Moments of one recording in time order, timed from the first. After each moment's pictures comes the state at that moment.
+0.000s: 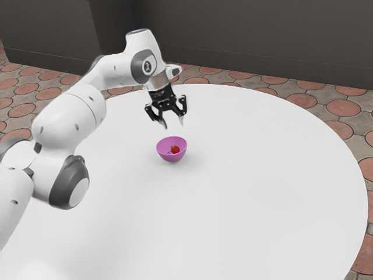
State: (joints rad) arm -0.07 1.08 0.36 -0.55 -0.52 1.64 -0.35
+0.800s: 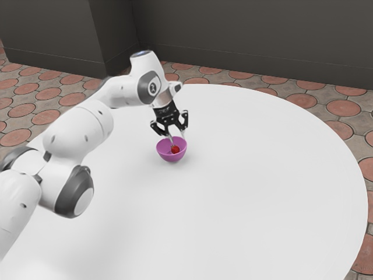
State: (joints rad) arm -0.06 1.18 0.35 -0.56 -0.54 1.78 -0.44
